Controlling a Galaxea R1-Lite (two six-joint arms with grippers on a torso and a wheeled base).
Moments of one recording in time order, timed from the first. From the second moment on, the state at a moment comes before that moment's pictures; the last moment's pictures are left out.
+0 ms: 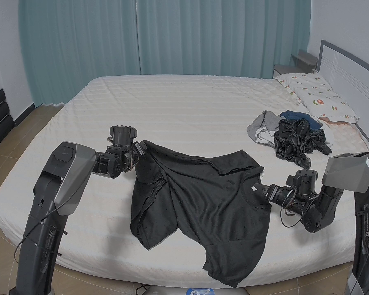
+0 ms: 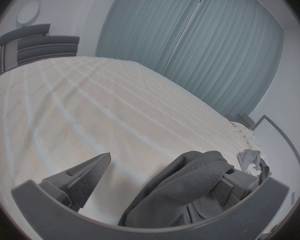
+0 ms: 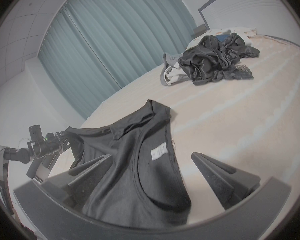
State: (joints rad) left arm -0.22 2.68 -1.93 -0.25 0.19 -0.66; right arm 0.16 2.43 -0.70 -1.34 0.12 0.51
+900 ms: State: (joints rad) left arm -0.13 2.31 -1.30 -0.19 -0.31 -0.85; right arm 0.14 2.42 -0.54 -1.42 0.21 0.64
